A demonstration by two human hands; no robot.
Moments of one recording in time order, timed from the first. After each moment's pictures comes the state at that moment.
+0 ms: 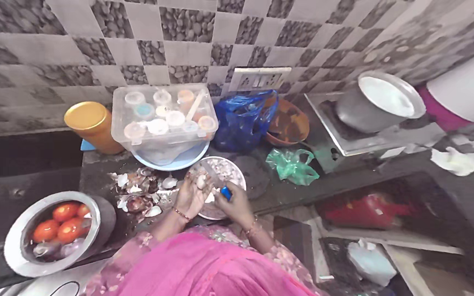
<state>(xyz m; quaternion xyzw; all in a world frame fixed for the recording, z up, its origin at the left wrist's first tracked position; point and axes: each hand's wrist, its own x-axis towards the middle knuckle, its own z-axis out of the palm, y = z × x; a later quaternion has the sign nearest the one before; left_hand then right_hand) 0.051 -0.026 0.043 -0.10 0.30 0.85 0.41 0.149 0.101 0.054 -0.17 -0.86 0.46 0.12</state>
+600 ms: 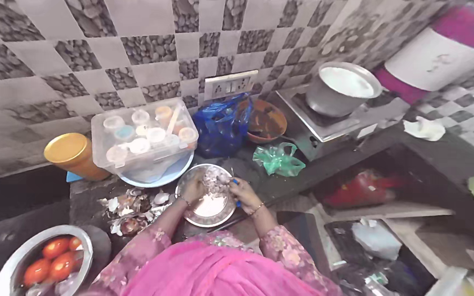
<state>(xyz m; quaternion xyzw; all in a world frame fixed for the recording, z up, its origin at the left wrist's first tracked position) -0.003 0.019 0.016 0.39 0.79 0.37 0.29 0.154 0.164 0.031 -0.29 -0.63 0.72 0.09</state>
